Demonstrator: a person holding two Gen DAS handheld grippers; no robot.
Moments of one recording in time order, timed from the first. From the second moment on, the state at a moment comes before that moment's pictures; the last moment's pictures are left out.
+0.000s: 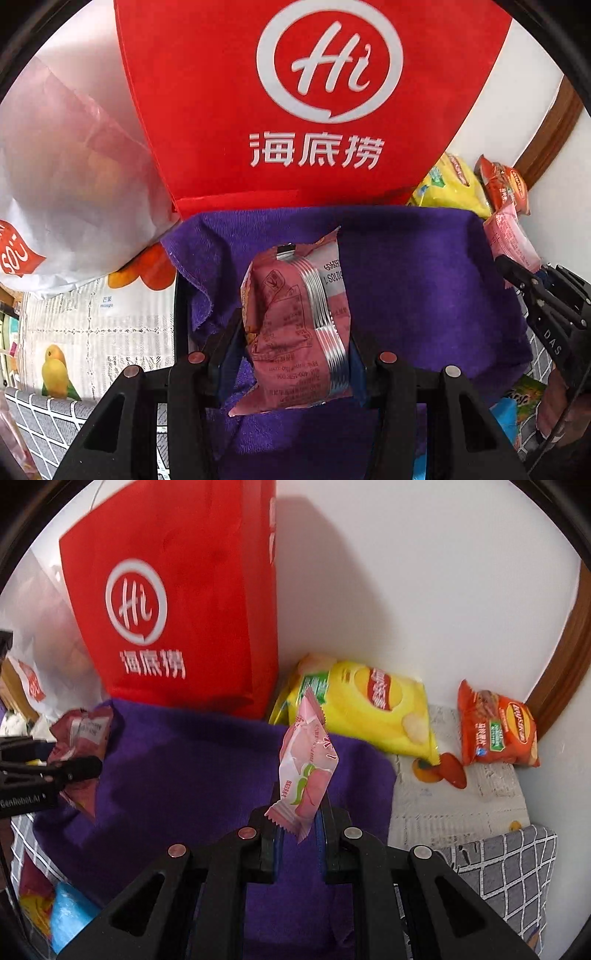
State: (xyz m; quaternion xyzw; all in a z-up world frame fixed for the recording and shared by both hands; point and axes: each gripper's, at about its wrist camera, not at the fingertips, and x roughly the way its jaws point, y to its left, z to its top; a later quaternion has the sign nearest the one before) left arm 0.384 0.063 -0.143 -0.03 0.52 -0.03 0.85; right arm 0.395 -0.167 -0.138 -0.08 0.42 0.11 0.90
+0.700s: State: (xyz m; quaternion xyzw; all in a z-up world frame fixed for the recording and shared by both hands) left arm 0.401 0.041 -0.166 -0.02 0.55 -0.03 0.84; right arm 0.396 -0.153 -0.155 -0.13 0.44 0.09 0.88
